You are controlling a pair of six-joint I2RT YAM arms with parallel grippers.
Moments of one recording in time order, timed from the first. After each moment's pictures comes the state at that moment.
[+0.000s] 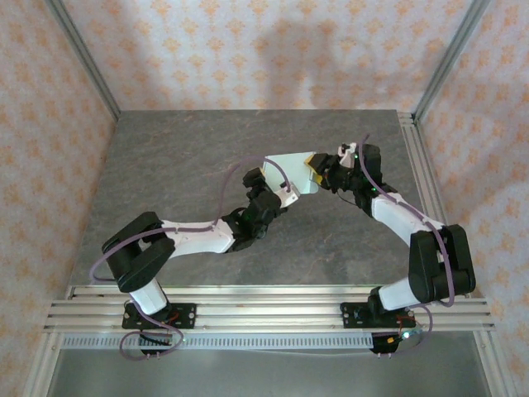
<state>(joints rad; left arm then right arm) -0.90 1.68 0.88 0.42 -0.74 0.66 0.19 1.44 0.82 0.19 -0.69 1.14</state>
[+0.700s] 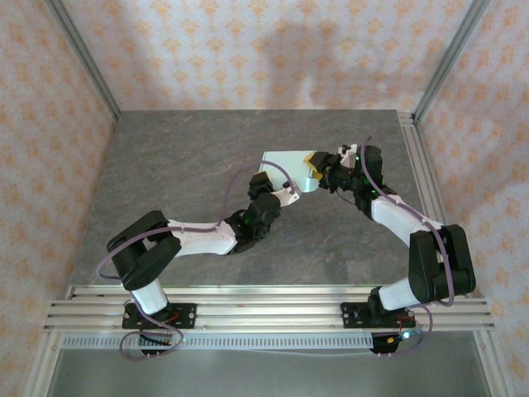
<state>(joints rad) -0.90 1.71 0.86 0.57 -0.81 0.80 0.19 1.44 0.79 0.29 -0.72 1.27</state>
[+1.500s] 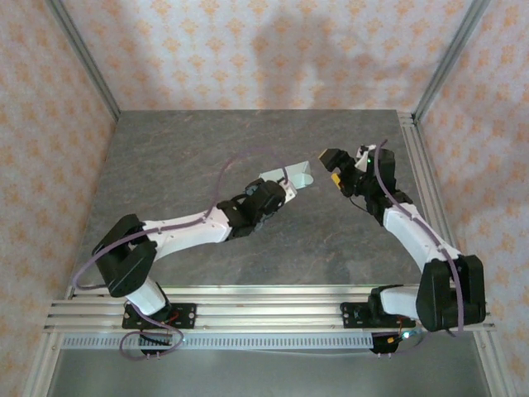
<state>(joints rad) -0.85 1.60 1.08 -0.24 -0.55 0.39 0.14 1.24 0.79 -0.03 -0.47 0.93</state>
